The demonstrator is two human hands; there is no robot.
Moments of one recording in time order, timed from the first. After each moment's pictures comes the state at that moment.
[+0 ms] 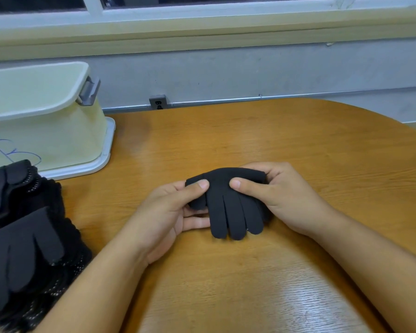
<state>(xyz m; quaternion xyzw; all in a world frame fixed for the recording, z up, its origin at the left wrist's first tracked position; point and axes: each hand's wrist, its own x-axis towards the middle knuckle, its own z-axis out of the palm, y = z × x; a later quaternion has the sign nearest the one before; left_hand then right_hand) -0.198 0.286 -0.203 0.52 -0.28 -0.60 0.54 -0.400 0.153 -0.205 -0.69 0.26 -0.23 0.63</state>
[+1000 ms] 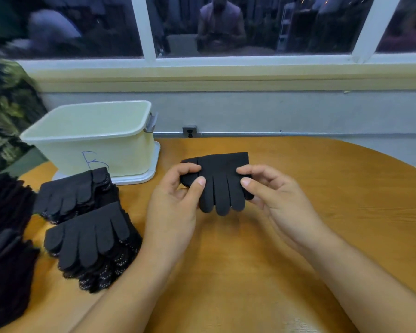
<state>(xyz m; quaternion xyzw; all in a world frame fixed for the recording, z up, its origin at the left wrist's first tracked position) -0.211 0.332 -0.156 0.63 -0.34 -0.20 0.67 -0.363 0.201 -0.165 -0.58 0.24 -0.36 0.69</state>
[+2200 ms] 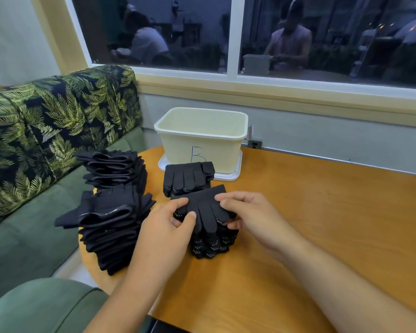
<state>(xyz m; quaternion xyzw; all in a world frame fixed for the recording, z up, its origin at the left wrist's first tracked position) -0.117 0.523 -0.158 0.85 -0.23 -0.06 0.48 -0.210 0.340 -0.152 -0.67 0.25 -0.13 0.68</state>
